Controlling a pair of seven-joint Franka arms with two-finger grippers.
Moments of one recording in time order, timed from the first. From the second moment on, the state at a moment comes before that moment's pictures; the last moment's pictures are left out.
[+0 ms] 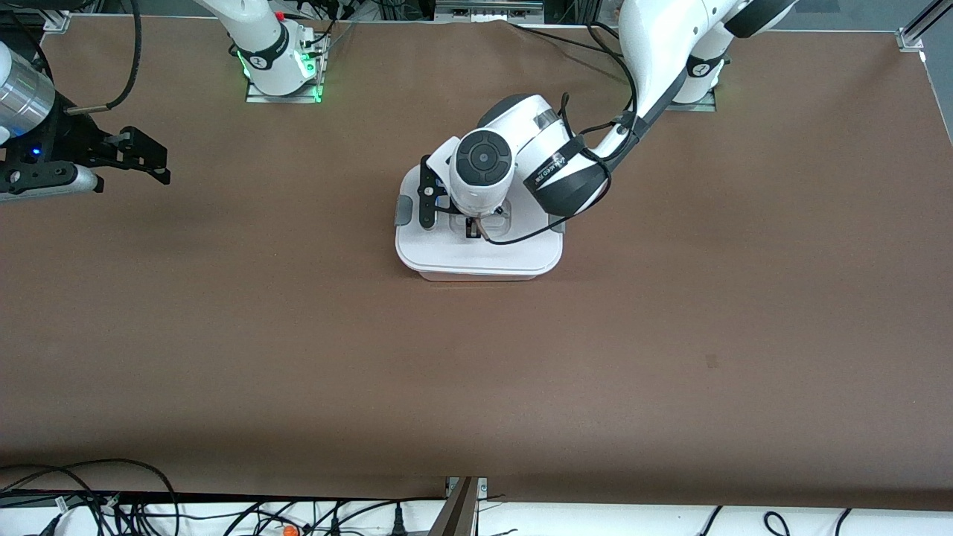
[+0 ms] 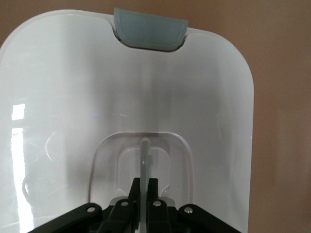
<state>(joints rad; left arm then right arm) -0.44 0.75 -0.47 -1.25 0.07 1.83 0.71 0.21 0.01 -0.12 -1.59 0.00 1.59 -0.05</state>
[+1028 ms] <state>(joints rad) -0.44 0.75 -0.46 -1.26 0.07 1.84 0.69 0.21 0.01 -0.12 -1.59 0.00 1.59 -0.05</state>
